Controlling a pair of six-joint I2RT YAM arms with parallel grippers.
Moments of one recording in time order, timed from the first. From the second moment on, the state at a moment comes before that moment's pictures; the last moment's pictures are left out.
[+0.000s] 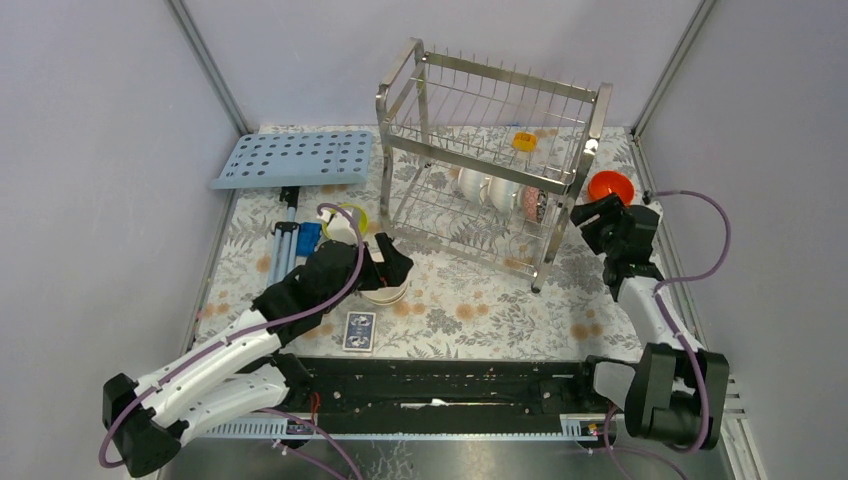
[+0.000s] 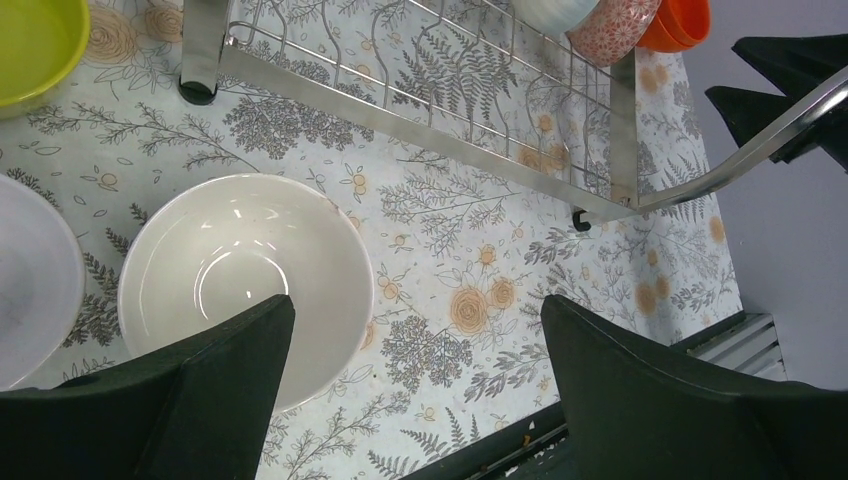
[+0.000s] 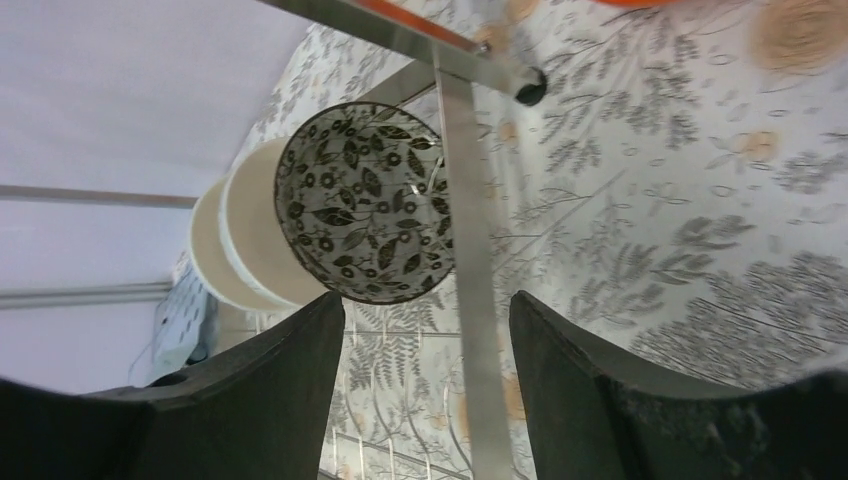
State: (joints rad) left arm -0.80 0.82 0.68 -0.31 -0.22 -0.73; right arm -0.17 1.09 0.55 0.10 -0.15 0.82
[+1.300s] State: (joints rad) left arm -0.80 0.91 0.66 -0.27 -0.22 -0.71; right arm -0.12 1.72 0.94 0.36 -0.65 0.86
